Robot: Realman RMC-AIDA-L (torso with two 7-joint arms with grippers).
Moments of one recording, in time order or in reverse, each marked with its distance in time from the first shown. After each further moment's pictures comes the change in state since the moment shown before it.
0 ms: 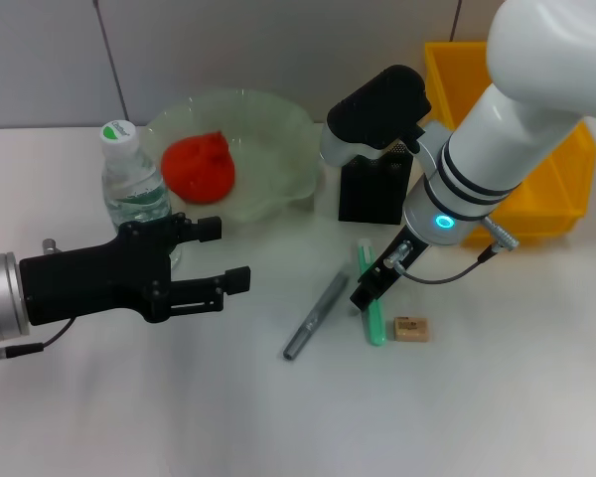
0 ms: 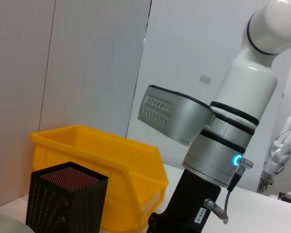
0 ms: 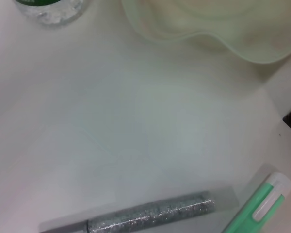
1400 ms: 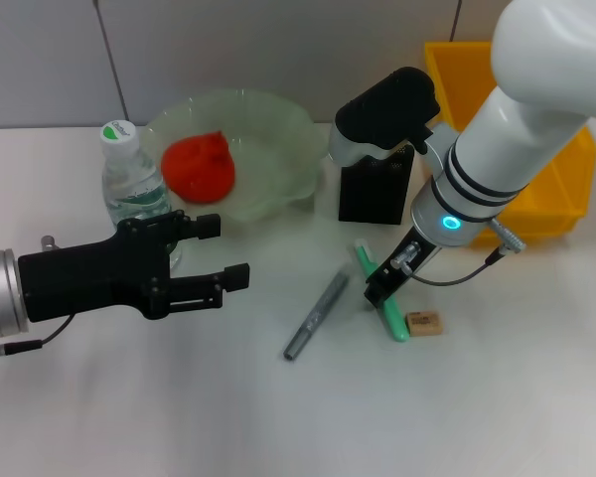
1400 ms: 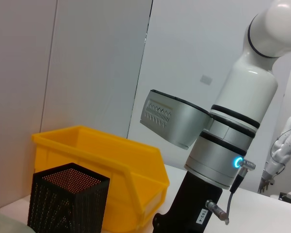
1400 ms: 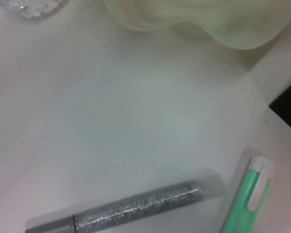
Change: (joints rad) left arm -0.001 0.001 0.000 0.009 0.000 0.000 -0.010; right arm -0.002 -0.003 0.009 0.009 -0.021 -0.005 0.032
